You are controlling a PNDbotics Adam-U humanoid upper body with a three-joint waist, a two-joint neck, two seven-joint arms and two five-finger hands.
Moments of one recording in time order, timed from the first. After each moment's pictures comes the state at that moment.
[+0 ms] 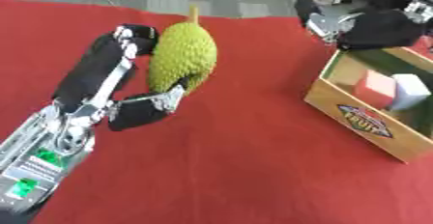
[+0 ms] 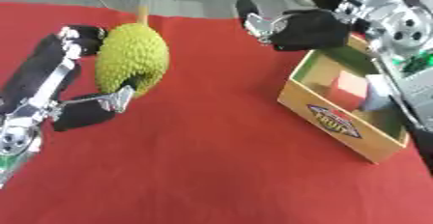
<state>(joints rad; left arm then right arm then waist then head) -0.52 0.58 -0.44 -1.98 -0.60 0.19 0.09 -0.86 -0.51 0.31 -1.88 0.19 0.27 0.48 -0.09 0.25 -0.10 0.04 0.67</state>
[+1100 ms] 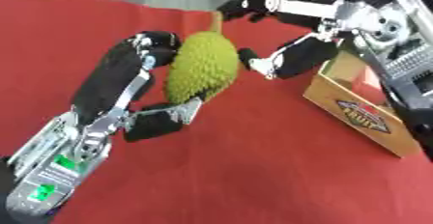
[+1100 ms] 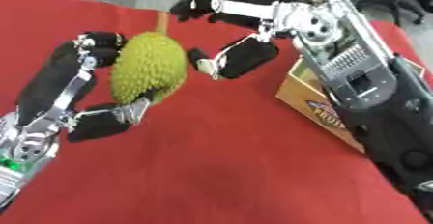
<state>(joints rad) -0.52 0.54 -0.48 -1.98 -0.65 0.06 0.14 -1.00 -0.39 0.43 -1.67 0.41 0.15 0.79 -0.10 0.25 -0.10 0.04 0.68</state>
